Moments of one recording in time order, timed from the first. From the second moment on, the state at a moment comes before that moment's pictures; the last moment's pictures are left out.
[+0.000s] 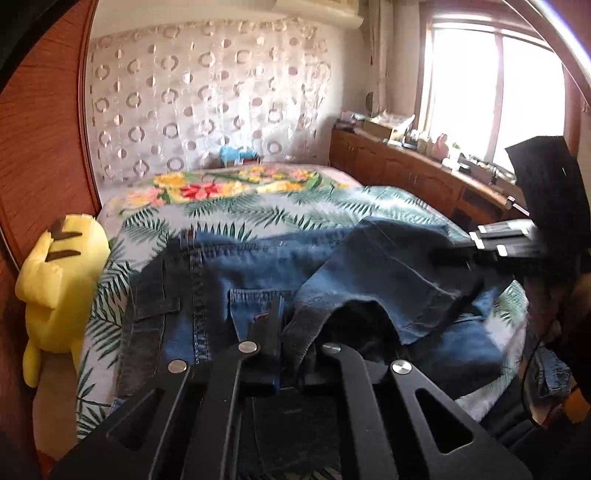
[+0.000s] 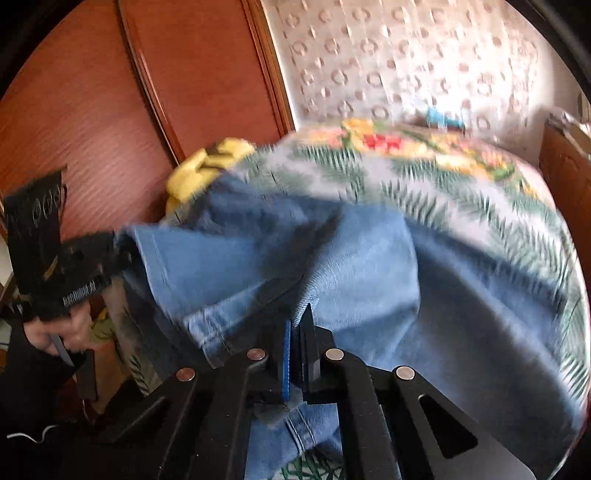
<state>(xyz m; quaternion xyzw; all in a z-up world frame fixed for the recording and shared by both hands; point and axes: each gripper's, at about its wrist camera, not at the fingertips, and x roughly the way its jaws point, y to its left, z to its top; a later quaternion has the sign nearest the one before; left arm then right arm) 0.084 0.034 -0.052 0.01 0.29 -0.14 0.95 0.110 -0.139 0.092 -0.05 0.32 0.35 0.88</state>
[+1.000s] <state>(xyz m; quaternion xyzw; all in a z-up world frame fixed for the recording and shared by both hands) 0.038 0.139 -0.075 -0.07 0.33 -0.04 0.94 0.201 0.070 0.129 -0.13 0.34 0.41 0.84</state>
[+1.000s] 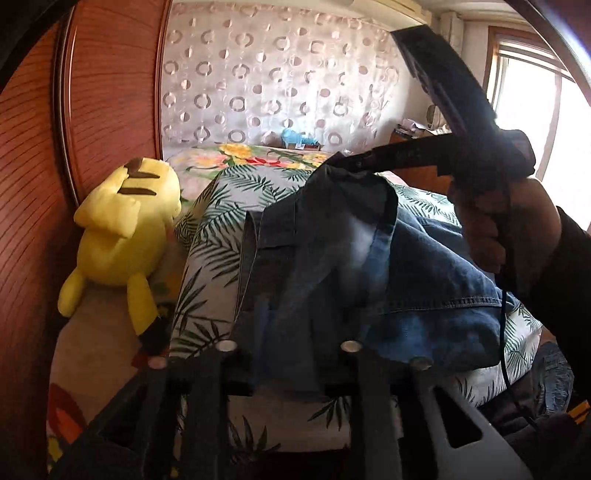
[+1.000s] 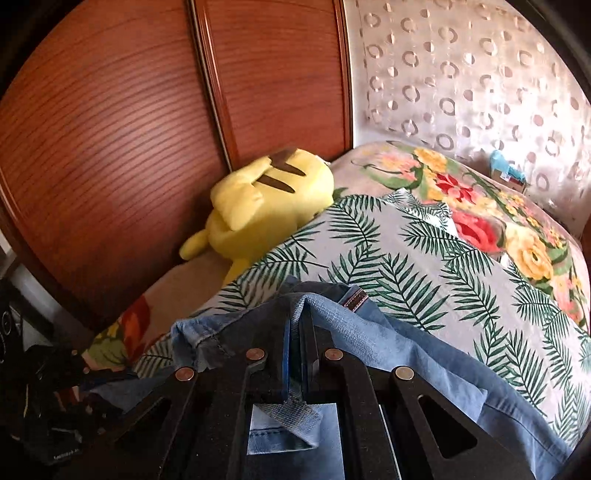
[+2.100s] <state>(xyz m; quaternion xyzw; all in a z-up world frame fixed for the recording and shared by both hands) 0.062 0.127 -0.094 -0.06 0.33 -0.07 0.94 0.178 -0.078 0.083 -0.08 0.33 0.32 0.88</state>
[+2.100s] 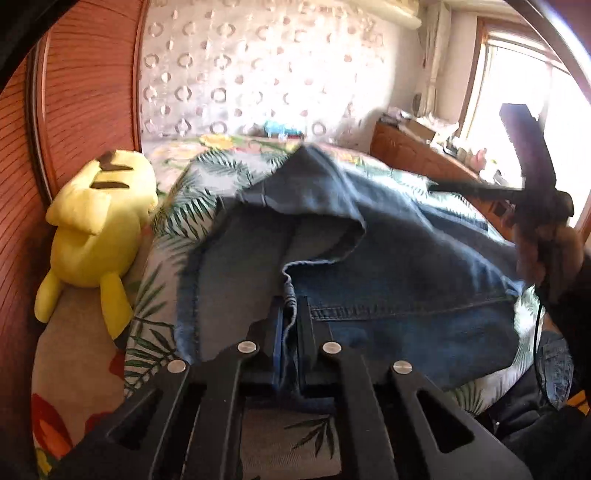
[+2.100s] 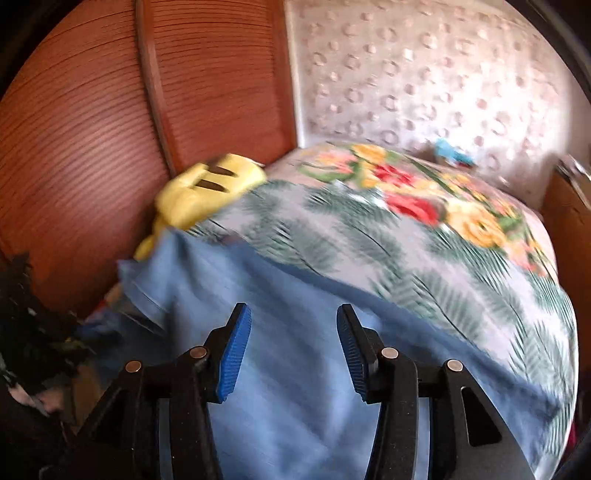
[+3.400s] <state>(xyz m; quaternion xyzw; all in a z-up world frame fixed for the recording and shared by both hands) 0.152 0.158 -0.078 0.01 0.35 0.05 0.93 0.238 -0.058 0.028 -0.07 0.39 0.29 0.87</state>
